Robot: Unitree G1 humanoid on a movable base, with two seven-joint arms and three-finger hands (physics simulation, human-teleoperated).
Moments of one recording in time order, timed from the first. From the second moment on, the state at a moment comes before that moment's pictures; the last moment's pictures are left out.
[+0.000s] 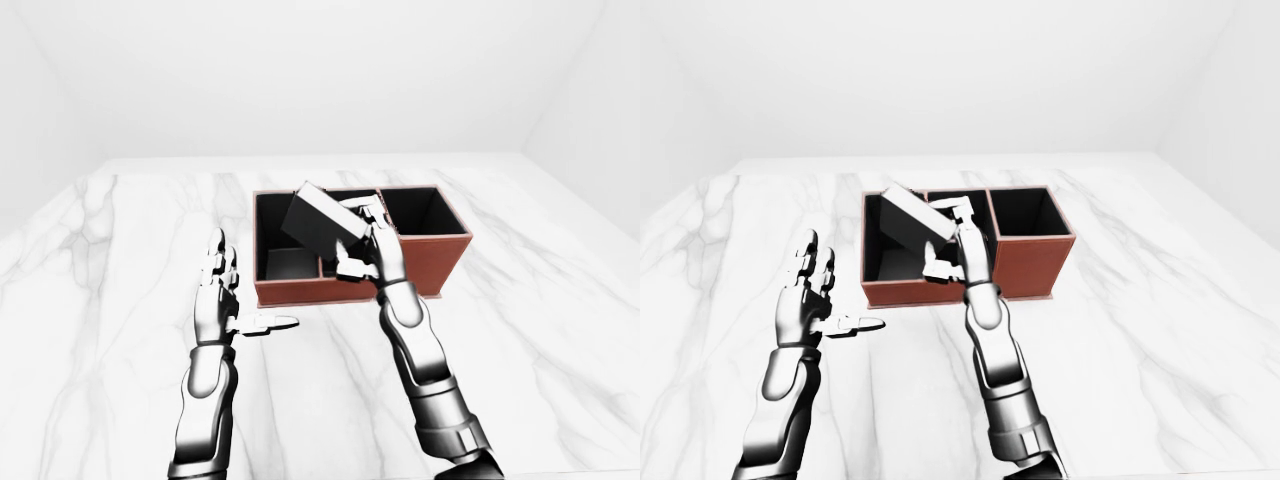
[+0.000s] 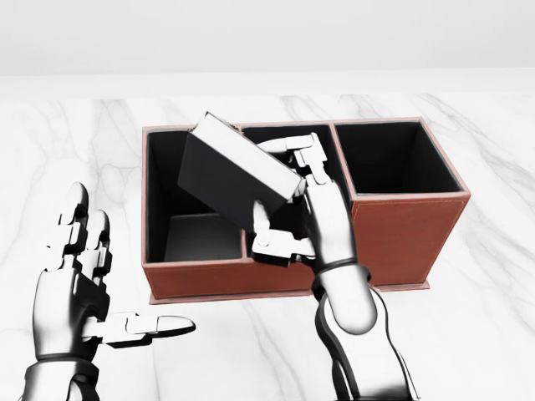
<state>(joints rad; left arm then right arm) 0.03 0.01 0.05 -0.16 -0.07 -0.06 0.00 -0.32 0.11 0.13 0.01 -0.10 0.06 -0.02</state>
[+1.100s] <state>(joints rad) 0.02 0.01 0.05 -0.16 -0.06 -0.06 0.00 -1.05 -0.37 -0.16 1.10 0.06 -0.09 -0.06</state>
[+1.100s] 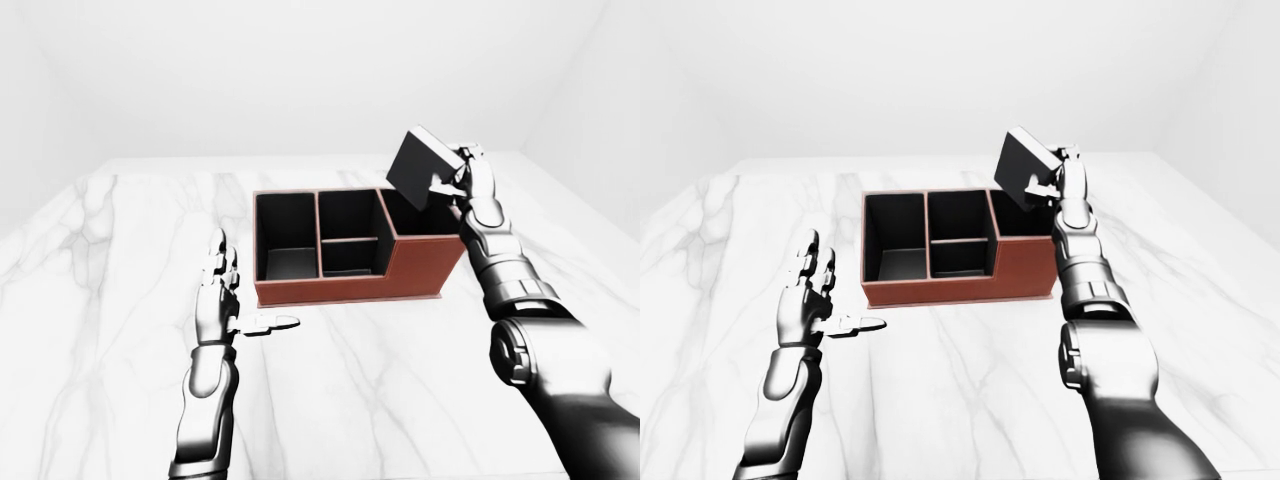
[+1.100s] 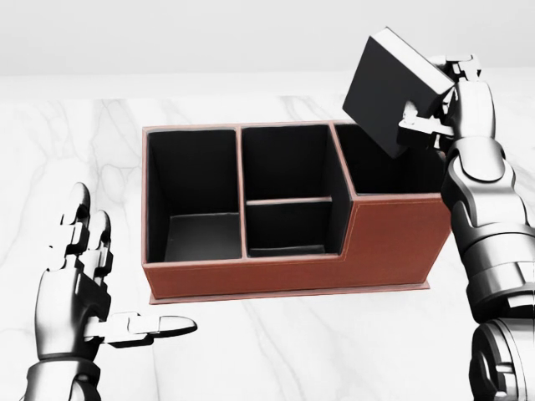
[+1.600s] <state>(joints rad) 0.02 0.01 0.05 -0.15 -0.06 -0.07 0.00 -1.09 -0.46 -0.18 1.25 0.05 -0.09 -0.08</state>
